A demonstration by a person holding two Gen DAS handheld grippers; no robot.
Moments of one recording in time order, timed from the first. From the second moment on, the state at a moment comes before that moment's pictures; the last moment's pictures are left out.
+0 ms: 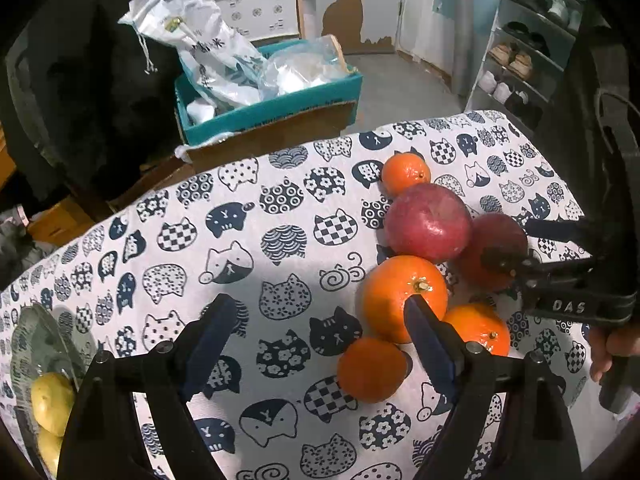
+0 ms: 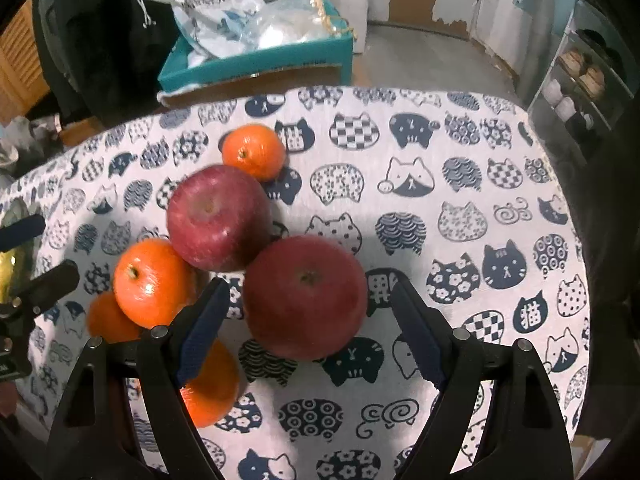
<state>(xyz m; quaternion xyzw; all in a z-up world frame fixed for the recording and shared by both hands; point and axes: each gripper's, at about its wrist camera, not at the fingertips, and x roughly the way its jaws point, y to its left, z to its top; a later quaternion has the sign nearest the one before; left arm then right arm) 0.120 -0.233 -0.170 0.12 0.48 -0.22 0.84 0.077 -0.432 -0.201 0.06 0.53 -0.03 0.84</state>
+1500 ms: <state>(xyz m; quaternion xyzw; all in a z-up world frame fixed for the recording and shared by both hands) 0.139 -0.297 -0.232 0.09 0.58 -0.26 0.77 0.056 -0.468 -0.194 0.11 0.51 -0.05 0.85</state>
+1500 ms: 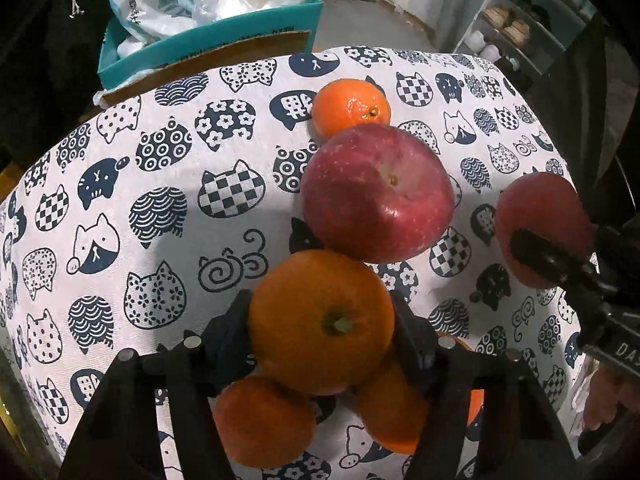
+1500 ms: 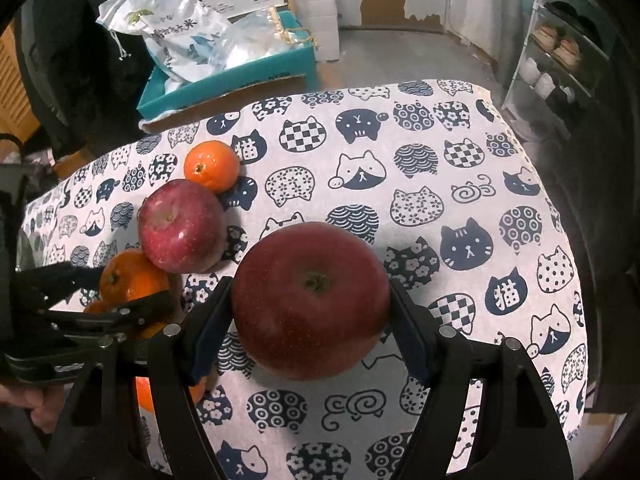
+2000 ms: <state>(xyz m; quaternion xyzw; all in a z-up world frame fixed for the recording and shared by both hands) 0.129 -0.285 -0.215 0.12 0.54 -0.26 0.79 0.057 -0.457 -0.173 0.10 0.48 -0.05 0.87</state>
